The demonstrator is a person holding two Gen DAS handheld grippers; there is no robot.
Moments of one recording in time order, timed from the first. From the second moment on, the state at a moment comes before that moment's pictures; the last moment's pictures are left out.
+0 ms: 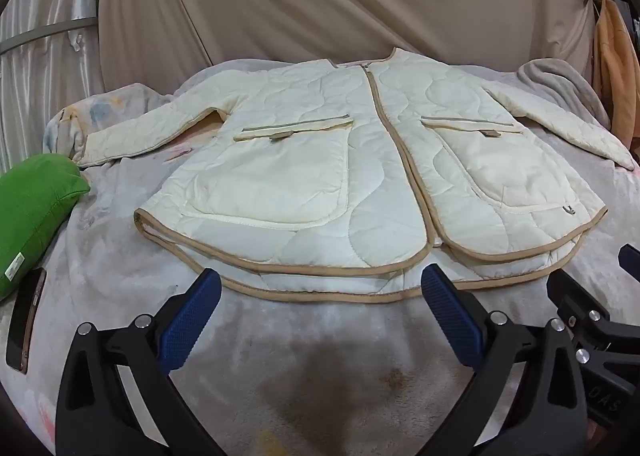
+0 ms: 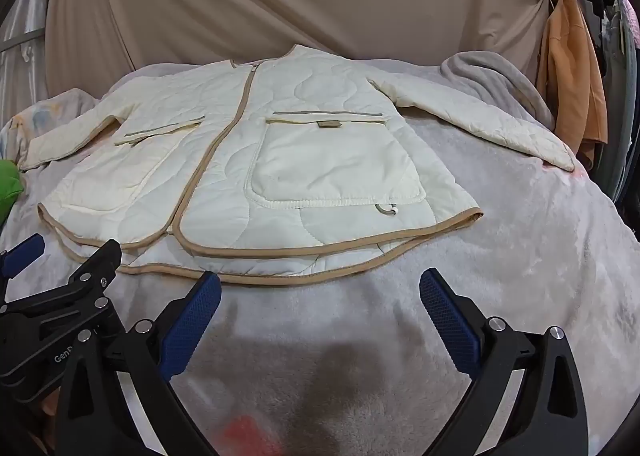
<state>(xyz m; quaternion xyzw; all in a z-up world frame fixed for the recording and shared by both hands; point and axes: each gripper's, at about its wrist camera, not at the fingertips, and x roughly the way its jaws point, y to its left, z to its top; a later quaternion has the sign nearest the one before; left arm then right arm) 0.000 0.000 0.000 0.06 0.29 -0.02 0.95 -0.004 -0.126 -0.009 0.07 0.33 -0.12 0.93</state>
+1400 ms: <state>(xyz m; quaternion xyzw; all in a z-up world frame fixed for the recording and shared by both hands) -0.002 0.008 -0.003 0.07 0.29 -0.02 0.95 -0.003 -0.120 -0.011 0.06 0.33 -0.12 0.94</state>
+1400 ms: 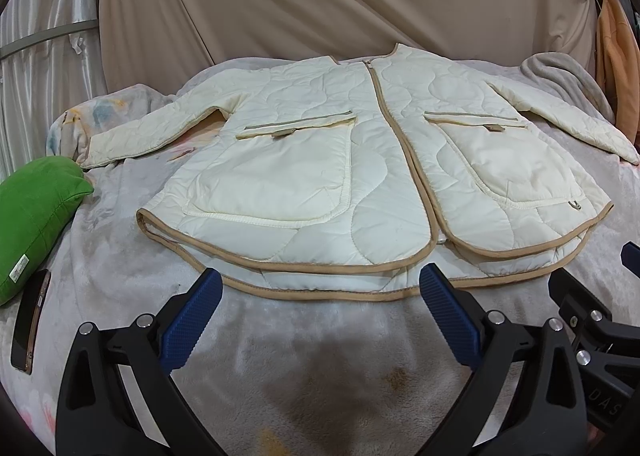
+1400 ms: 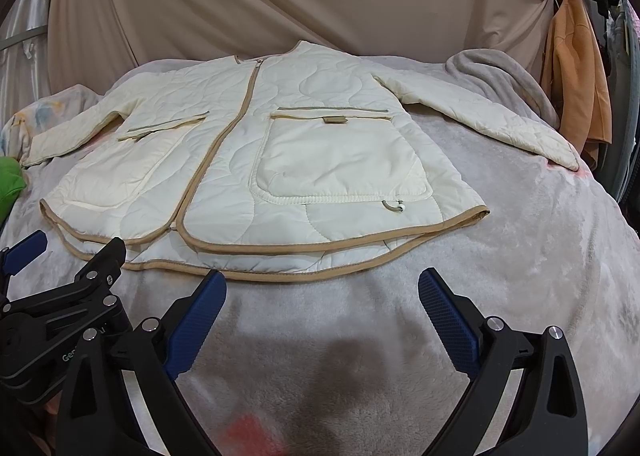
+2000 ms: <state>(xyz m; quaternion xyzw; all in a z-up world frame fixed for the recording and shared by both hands) -0.001 0.007 -0.003 0.07 0.29 -0.01 0.95 -0.002 -0.120 -0.010 0.06 0.33 -0.13 0.94</state>
